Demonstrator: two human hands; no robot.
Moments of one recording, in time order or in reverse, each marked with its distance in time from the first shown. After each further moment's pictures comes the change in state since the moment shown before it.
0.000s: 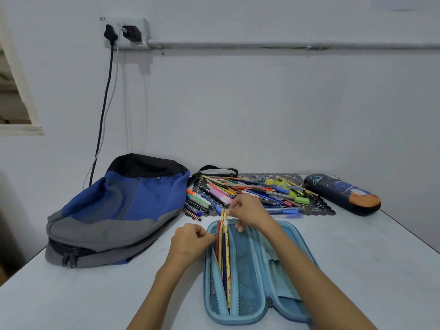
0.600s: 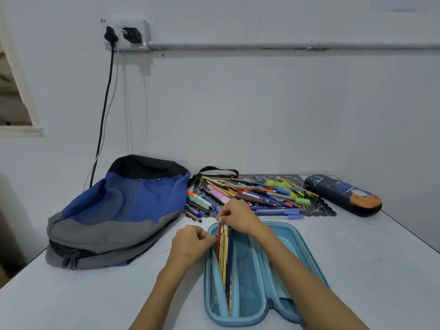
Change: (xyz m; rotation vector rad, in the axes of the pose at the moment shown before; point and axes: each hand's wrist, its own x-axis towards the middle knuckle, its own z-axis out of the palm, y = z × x) left_hand 0.001 0.001 0.002 0.058 0.028 0.016; right_hand 0.010 -0.006 0.021 -0.226 -0.035 -0.241
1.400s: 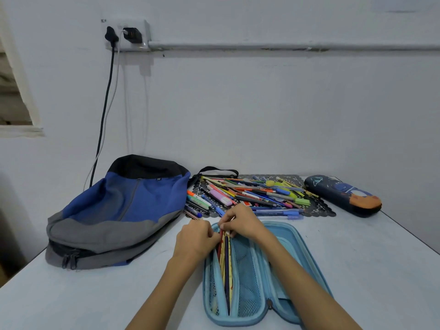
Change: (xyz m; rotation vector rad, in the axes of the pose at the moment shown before) left_hand 0.015 0.009 0.011 0.369 0.012 0.152; right_hand -0.009 0.014 0.007 0.262 -0.007 0.104
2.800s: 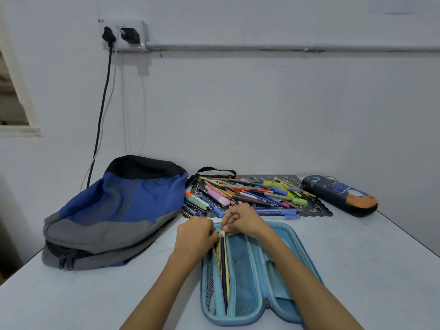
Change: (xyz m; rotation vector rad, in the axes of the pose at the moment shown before) left_hand 0.008 0.003 0.002 0.219 0.055 0.127; right_hand -0.007 0.005 -0.012 0.232 -0.062 0.093
